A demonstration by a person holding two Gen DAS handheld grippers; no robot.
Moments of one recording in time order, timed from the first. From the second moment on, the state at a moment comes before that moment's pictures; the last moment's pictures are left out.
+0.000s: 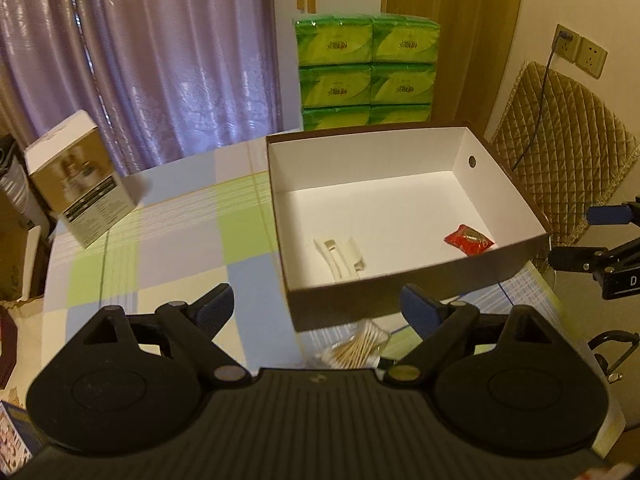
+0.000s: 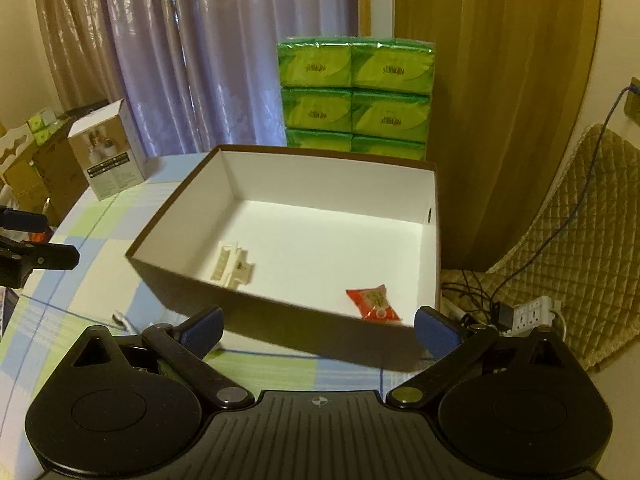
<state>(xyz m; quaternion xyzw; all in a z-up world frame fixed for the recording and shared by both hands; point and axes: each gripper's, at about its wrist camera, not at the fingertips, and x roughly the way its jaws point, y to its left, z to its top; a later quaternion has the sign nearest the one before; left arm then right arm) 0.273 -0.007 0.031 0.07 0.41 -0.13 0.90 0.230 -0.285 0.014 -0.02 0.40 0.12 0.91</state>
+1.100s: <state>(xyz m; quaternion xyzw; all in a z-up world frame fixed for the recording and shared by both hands) 0.147 0.024 0.004 0.04 0.45 -0.07 0.89 0.124 -0.243 -0.004 0.01 0.44 0.16 0.88</state>
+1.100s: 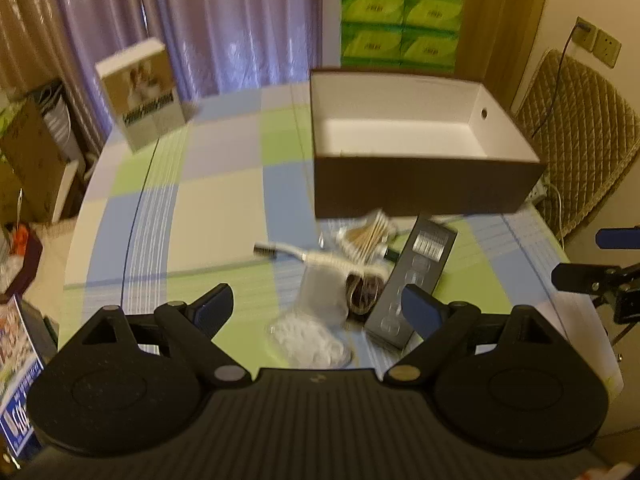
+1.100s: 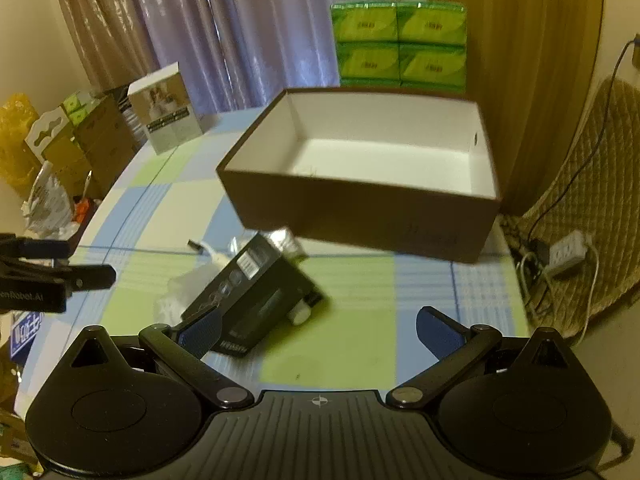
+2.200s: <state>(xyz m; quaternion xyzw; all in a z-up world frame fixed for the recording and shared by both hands) 0.182 0.092 -0.080 0.01 0.53 -0.03 0.85 0.165 -0.155 -0.060 0.05 0.47 0.10 0.88</state>
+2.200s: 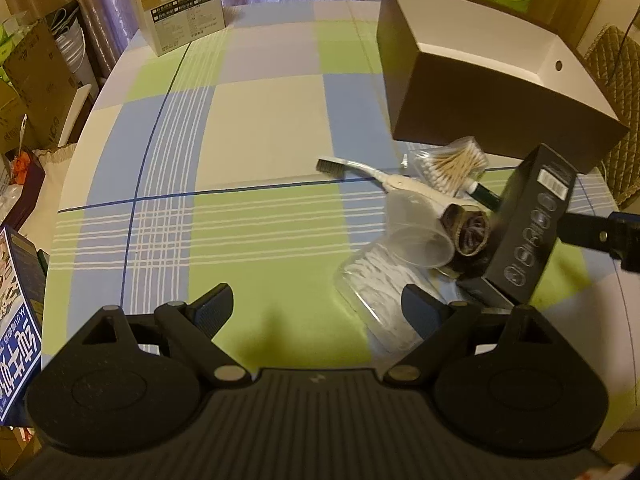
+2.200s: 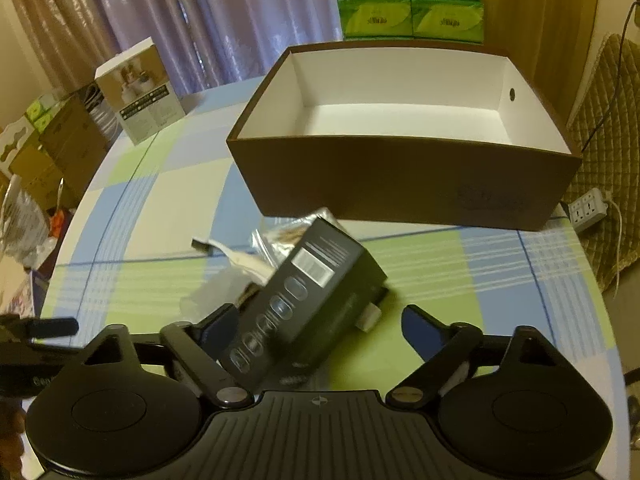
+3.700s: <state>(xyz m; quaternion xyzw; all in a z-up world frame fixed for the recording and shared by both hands) 0.232 0.019 -0.128 0.13 0.51 -0.20 0.83 0.175 -0.184 -0.074 0.00 0.50 0.07 0.86</state>
